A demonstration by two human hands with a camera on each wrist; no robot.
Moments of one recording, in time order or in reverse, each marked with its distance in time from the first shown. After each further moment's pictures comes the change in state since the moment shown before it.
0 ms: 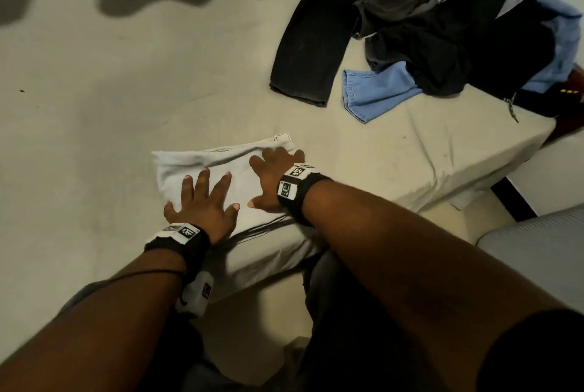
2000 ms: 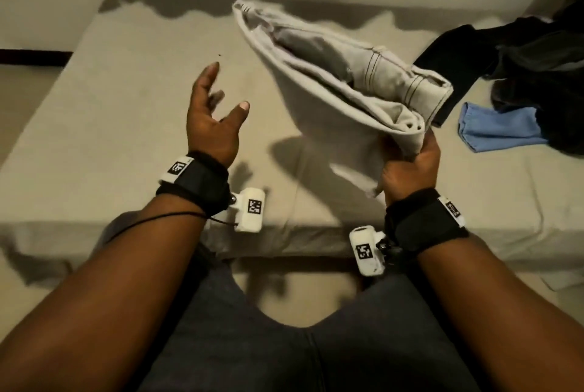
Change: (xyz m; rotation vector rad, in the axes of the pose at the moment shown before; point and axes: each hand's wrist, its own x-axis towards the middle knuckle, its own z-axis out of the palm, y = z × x) left_hand -0.152 -0.123 -0.105 -1.233 1.062 0.156; right_hand -0.107 -0.107 -0.056 1.572 0.789 -0.144
